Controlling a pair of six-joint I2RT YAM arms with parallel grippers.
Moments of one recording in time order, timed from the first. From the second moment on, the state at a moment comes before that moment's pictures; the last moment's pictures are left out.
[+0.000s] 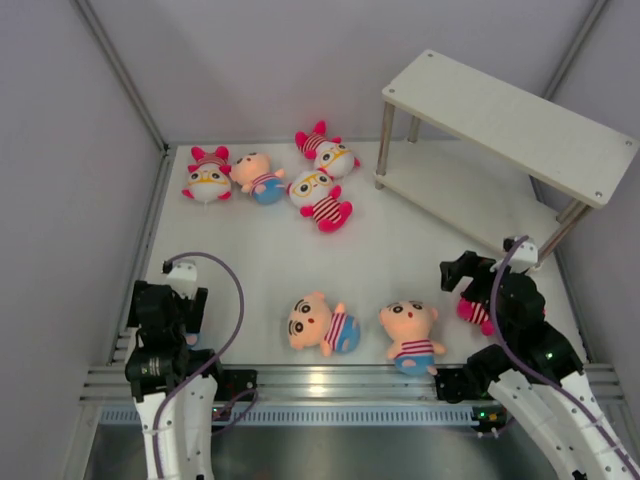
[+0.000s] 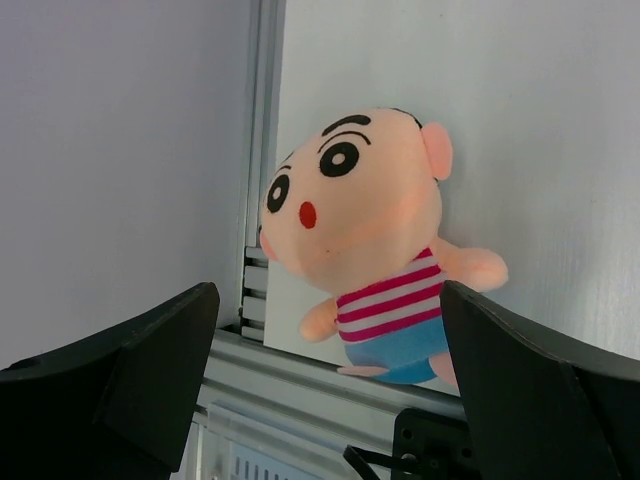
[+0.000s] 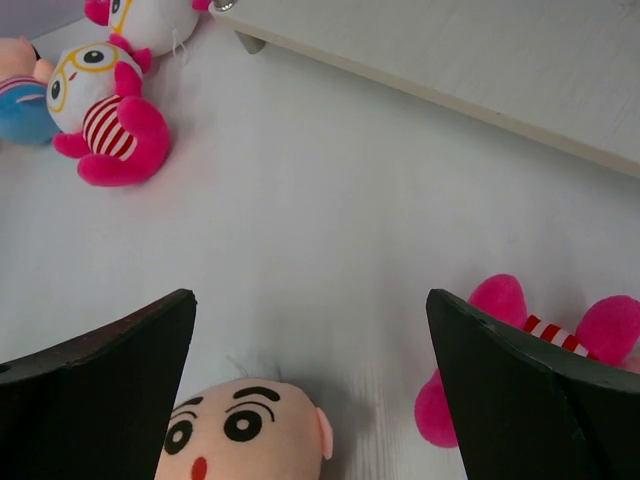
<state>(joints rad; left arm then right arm) 0.17 0.25 0.62 -0.97 -0.24 0.44 0.46 0.28 0.56 -0.62 0.34 0.47</state>
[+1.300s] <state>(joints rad) 0.17 0.89 0.85 -0.78 0.34 0.15 1.28 0.95 0.63 -1.06 0.14 1.16</state>
